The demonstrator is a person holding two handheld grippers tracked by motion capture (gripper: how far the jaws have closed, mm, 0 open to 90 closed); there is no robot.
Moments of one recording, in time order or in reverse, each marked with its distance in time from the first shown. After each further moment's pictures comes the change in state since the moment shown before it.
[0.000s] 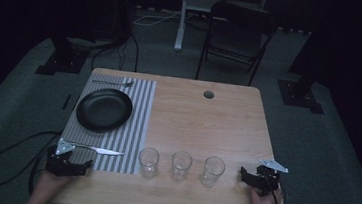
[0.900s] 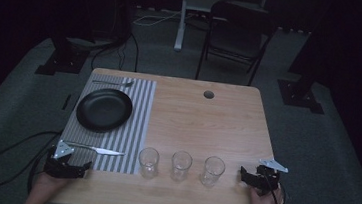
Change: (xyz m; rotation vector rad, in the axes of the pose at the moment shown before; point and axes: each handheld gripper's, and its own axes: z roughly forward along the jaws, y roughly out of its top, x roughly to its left) left arm -0.003 -0.004 -0.006 -0.026 -0.019 0.075; right arm 0.000 0.001 0.001 0.003 0.001 0.001
